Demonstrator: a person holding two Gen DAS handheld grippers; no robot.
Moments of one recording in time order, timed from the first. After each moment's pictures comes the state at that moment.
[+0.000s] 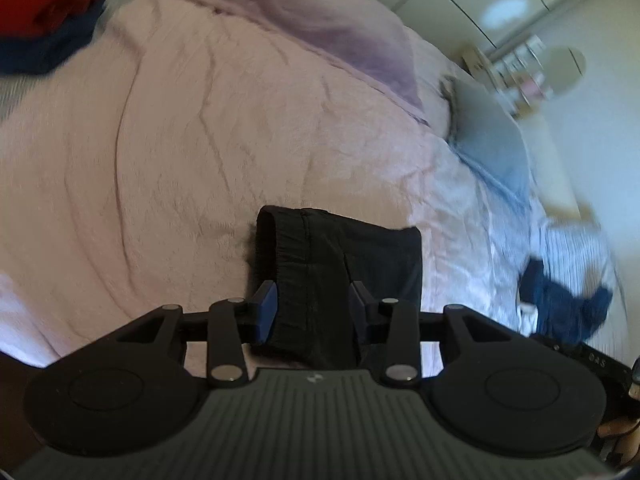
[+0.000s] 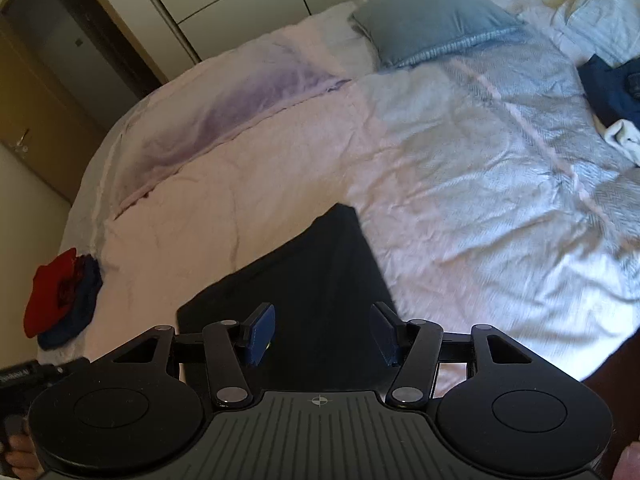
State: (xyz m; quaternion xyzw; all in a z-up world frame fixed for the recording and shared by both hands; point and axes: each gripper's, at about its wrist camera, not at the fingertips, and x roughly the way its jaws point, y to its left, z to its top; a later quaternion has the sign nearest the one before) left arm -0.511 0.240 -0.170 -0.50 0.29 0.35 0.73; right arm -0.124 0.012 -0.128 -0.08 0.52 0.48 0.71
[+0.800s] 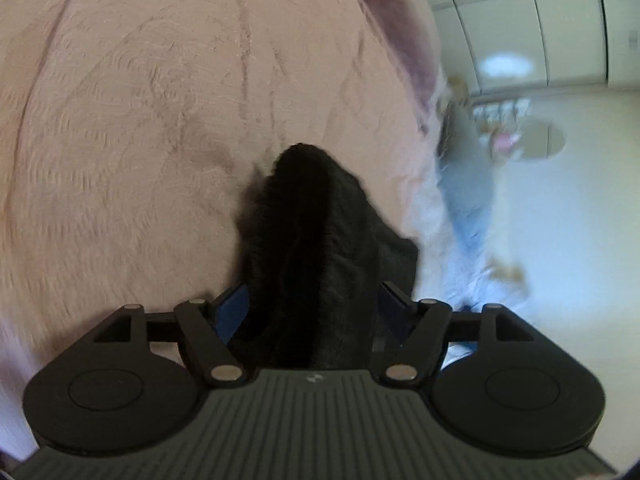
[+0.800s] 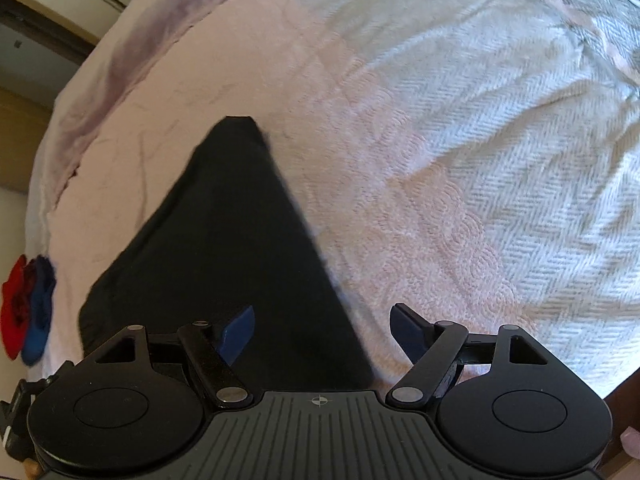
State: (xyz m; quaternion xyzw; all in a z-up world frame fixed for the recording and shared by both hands) left arm -0.497 0.282 -0.358 -0.63 0.23 0.26 0.70; right arm -0.050 0.037 -0.302 -0.07 0.63 0.41 0.65
